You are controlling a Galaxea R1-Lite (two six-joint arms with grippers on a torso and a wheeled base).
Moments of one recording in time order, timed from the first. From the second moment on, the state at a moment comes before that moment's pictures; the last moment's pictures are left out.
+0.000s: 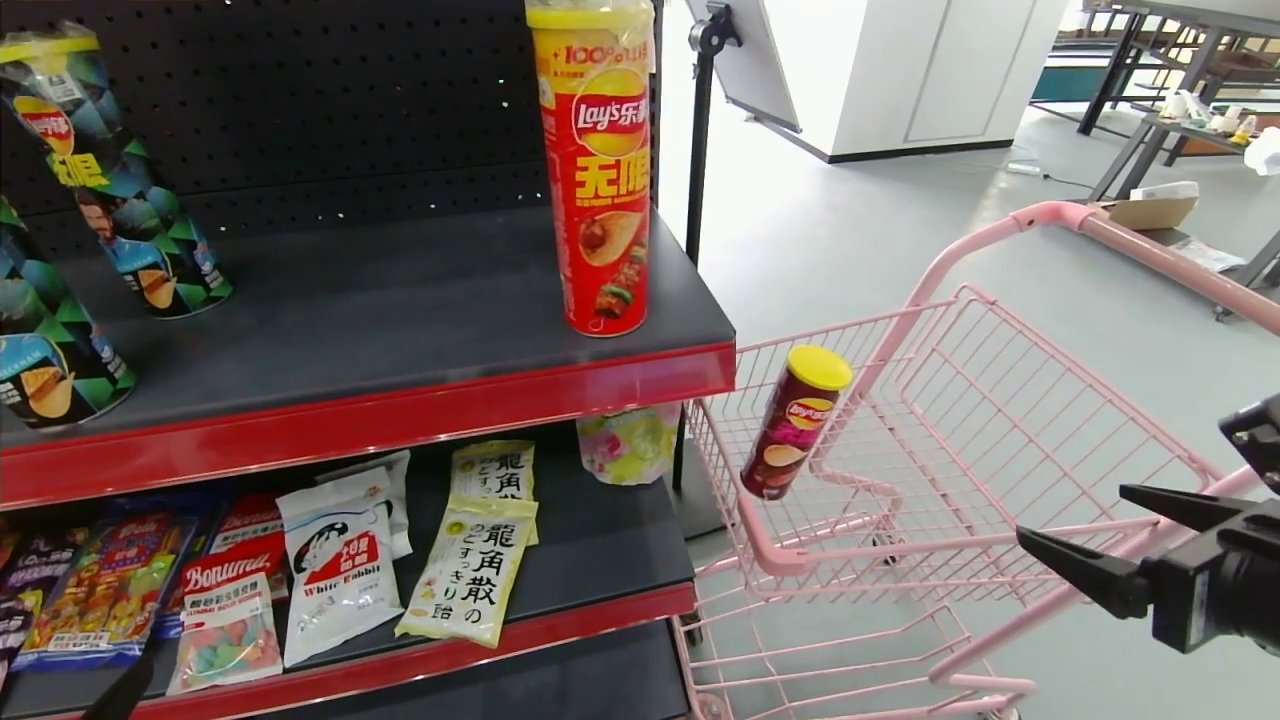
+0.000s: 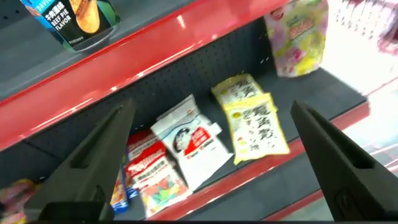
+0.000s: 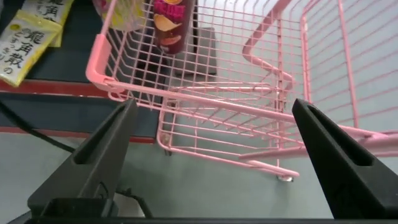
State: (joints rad) left arm -0.12 0.47 -0.14 -0.27 0.01 0.29; right arm 0.21 1.11 -0.38 -0.32 0.05 -0.10
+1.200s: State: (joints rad) left arm -0.12 0.43 -0.24 -0.11 -0.02 0.16; right arm 0.36 2.00 -0.76 -0.84 0.04 0.15
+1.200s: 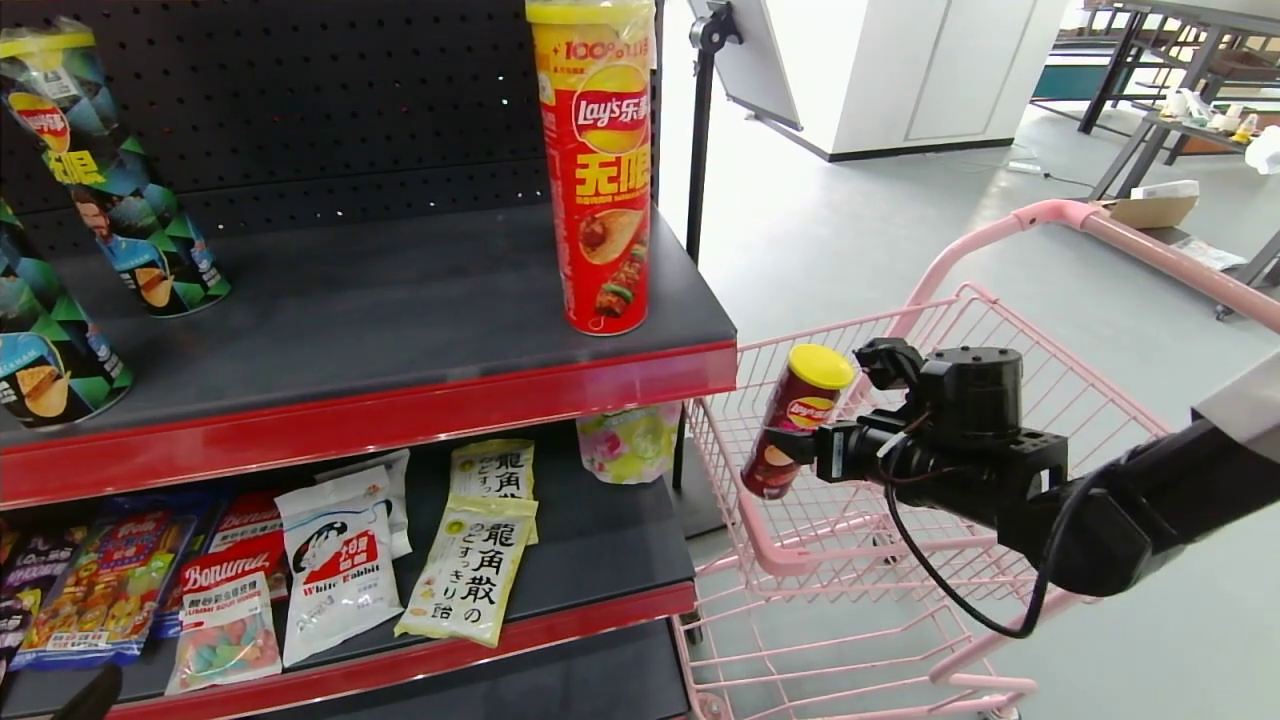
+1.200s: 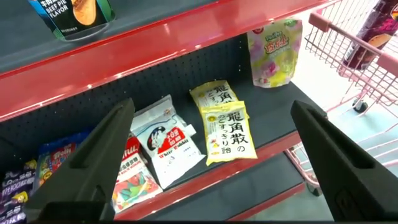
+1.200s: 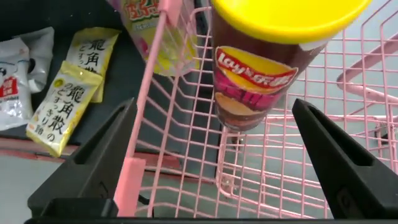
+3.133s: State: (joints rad) left arm -0.12 0.44 -0.33 -0.07 0.00 0.20; right arm 0.28 1.62 -0.91 -0.38 0.01 0.06
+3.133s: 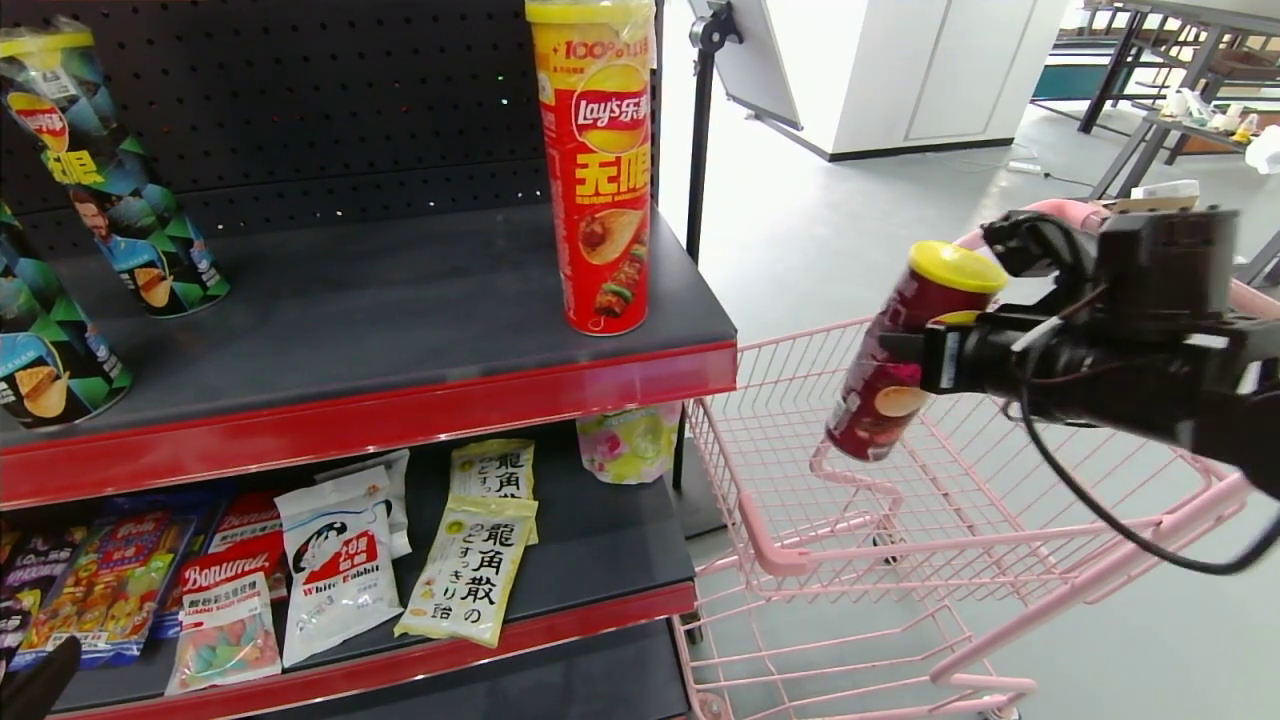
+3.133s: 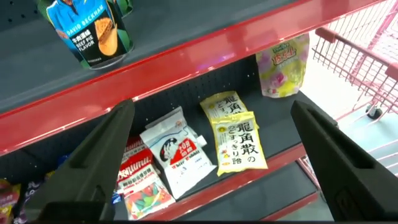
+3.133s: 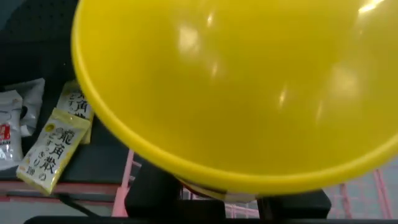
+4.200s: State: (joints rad) left arm -0.13 0.47 -0.38 0.02 -0.14 0.20; right arm 0.32 0.84 -0.77 0.20 0.17 -0.16
